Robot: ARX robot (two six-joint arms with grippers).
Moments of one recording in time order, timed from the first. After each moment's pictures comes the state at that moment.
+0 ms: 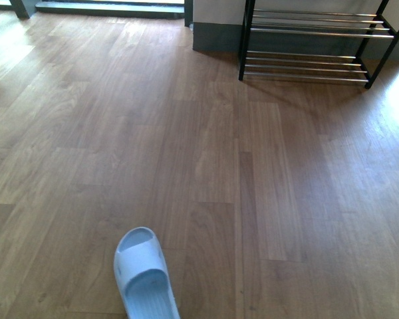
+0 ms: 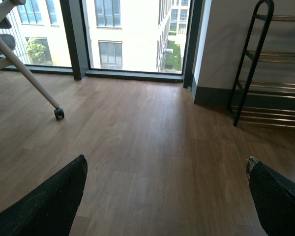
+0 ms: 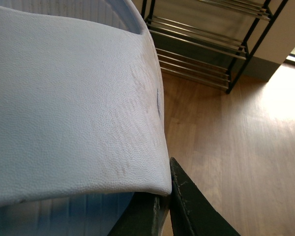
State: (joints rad) left arm 0.00 0.02 0.01 0.00 0.00 0.00; right arm -0.58 0.44 0.14 0.04 -0.51 -0.36
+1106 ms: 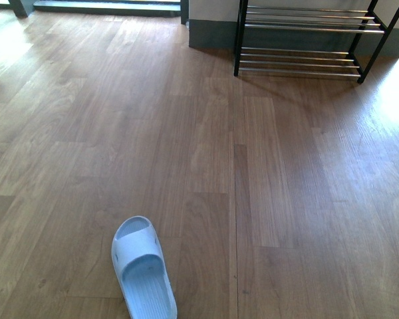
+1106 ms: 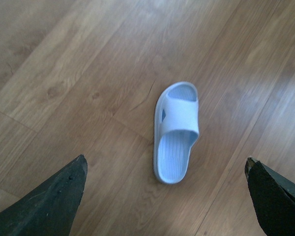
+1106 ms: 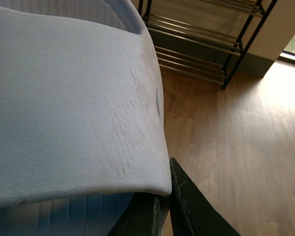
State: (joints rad) left arm -0.14 1.24 0.34 -0.01 -0.10 -0.67; right arm -0.58 0.44 0.14 0.04 -0.51 -0.36
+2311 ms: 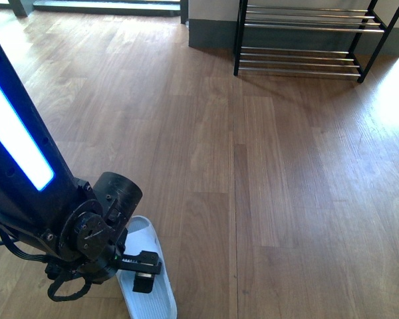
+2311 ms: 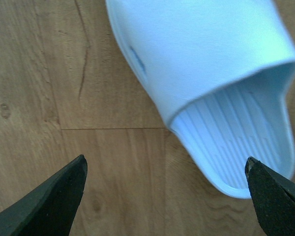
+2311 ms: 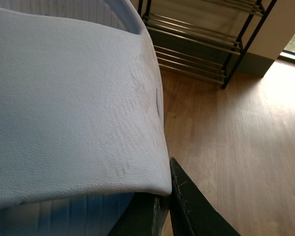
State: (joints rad) left arm -0.36 2.66 1.13 0.13 -0.11 -0.25; right arm -0.58 0.44 0.14 0.04 -0.51 -0.36
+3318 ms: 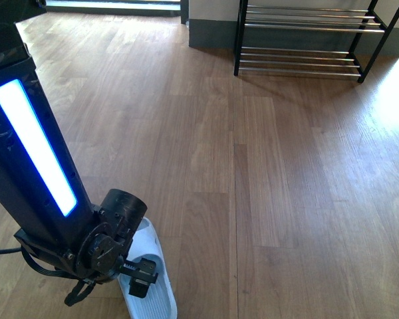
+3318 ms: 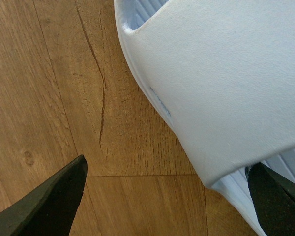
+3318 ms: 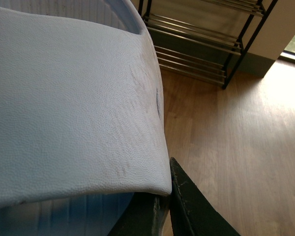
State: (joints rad) left arm -0.36 2.83 1.22 0.26 -0.23 -0.09; right arm -0.58 0.44 0.14 0.04 -0.51 -0.36
